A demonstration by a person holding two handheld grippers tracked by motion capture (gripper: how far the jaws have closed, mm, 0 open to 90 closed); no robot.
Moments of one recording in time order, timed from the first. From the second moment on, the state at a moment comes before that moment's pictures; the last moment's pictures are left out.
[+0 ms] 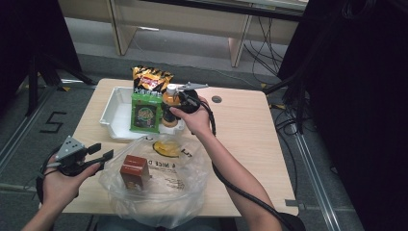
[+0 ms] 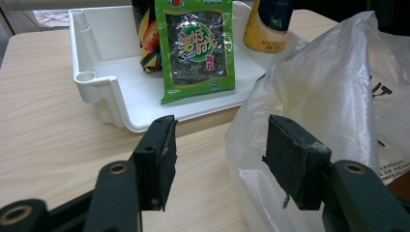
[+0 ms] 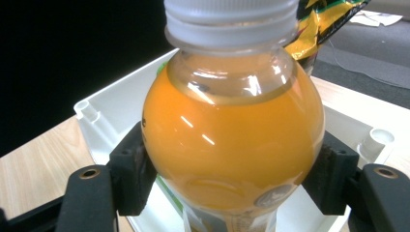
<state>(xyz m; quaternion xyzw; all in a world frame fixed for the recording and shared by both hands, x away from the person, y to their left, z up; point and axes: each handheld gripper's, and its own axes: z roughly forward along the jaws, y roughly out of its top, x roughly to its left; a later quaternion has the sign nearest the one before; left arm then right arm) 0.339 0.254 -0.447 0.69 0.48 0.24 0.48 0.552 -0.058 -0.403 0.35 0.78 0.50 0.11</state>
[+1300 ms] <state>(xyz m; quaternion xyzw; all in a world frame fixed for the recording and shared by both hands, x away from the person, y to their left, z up) 0.339 0.253 -0.448 0.70 0.47 0.24 0.48 0.559 -0.052 -0.427 0.35 0.81 0.45 0.12</state>
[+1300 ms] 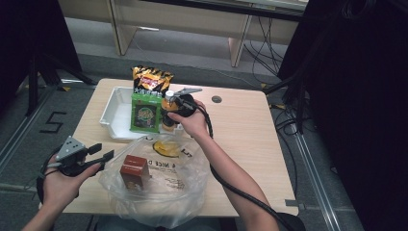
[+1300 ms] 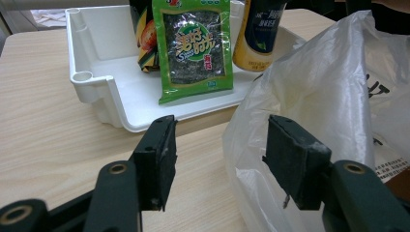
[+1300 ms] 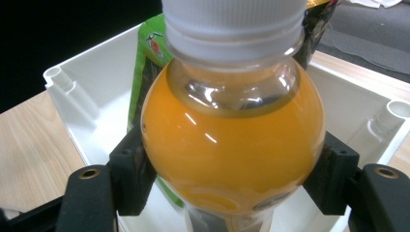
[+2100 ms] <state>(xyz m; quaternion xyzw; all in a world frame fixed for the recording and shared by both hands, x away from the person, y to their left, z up) 0.339 0.252 -0.448 0.70 0.47 0.24 0.48 0.559 -0.050 -0.440 0.35 0.82 0.43 0.14</state>
